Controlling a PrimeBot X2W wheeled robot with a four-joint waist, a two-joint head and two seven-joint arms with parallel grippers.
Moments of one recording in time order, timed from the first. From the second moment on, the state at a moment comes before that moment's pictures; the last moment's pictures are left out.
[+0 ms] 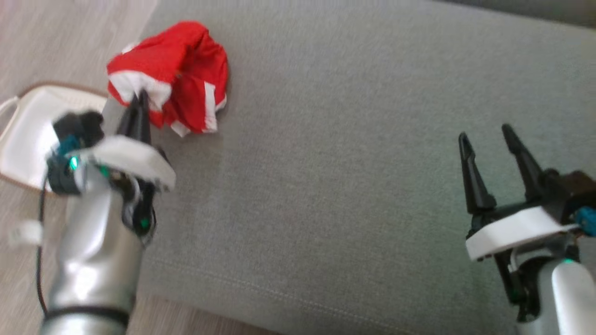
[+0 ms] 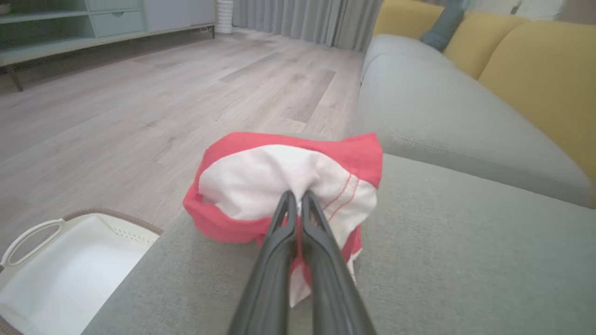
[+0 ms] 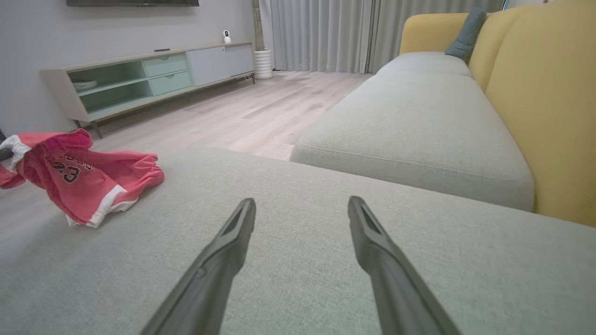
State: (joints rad) left arm -0.66 0.13 -0.17 0.83 -0.37 -0.09 -0.25; right arm -0.08 -0.09 0.03 -0.16 0.08 0.13 0.15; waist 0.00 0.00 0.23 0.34
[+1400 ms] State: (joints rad) left arm -0.52 0.06 -0.70 0.33 -0.27 -0.12 -0.10; right arm -0.07 -0.05 0.06 -0.07 0.20 0.13 -0.06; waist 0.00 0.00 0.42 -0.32
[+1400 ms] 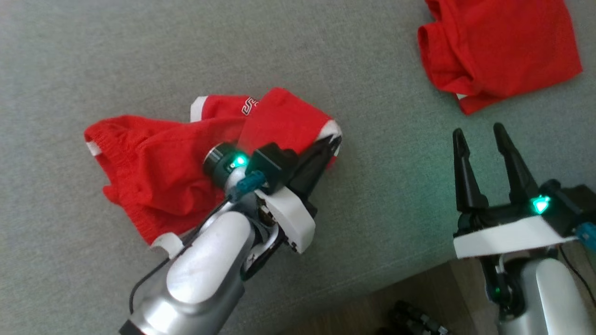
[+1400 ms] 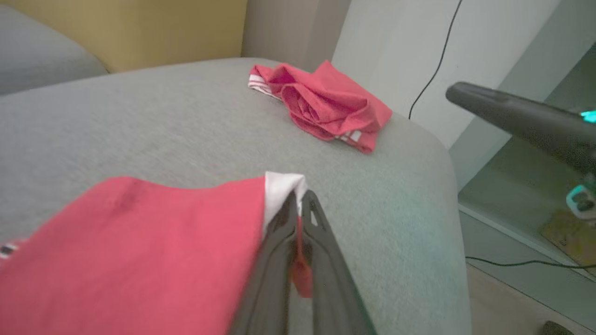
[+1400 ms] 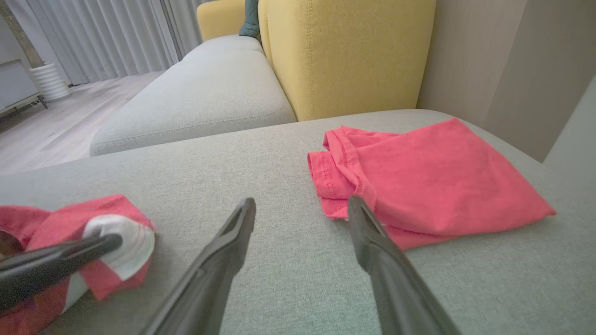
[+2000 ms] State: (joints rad) left arm -0.44 0.15 -0.65 0.17 -0.22 0.00 -0.25; right arm -0.11 -0.05 0.05 -0.04 0.16 0.13 -0.03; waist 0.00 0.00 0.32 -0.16
